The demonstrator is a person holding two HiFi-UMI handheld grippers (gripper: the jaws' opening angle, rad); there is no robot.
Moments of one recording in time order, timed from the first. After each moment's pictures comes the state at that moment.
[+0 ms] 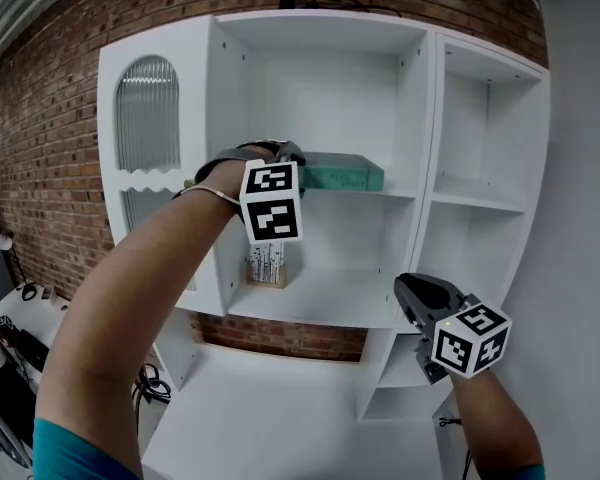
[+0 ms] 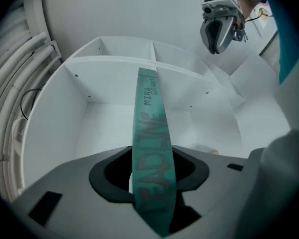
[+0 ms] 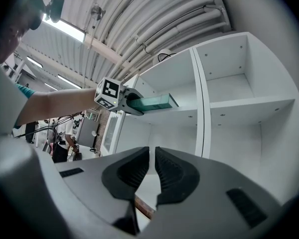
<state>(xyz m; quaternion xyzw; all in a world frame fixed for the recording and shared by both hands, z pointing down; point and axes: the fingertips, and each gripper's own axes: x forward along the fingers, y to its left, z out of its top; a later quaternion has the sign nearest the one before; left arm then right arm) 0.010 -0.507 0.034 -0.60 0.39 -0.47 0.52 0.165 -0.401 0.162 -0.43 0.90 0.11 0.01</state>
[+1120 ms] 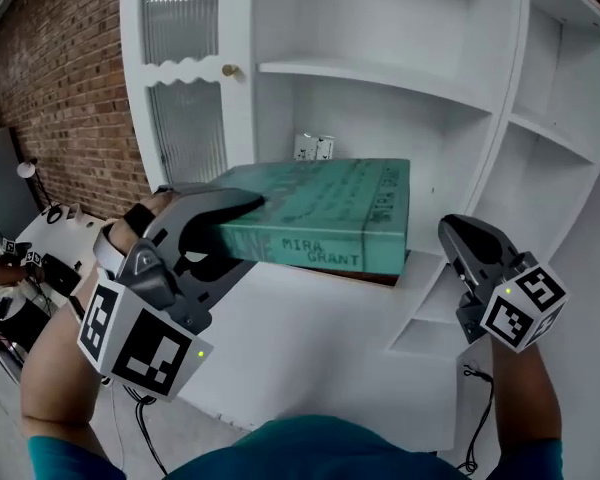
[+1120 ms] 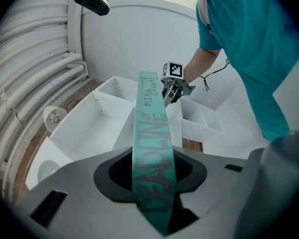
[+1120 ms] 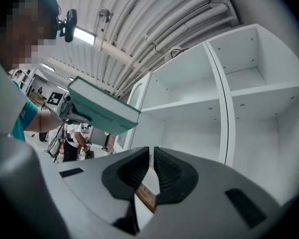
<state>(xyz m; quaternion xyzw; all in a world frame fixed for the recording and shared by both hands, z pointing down) -0.076 -0.278 0.162 -0.71 0.37 -0.33 0.50 0.126 -0.379 0.191 -0.36 0.93 0.11 0.00</state>
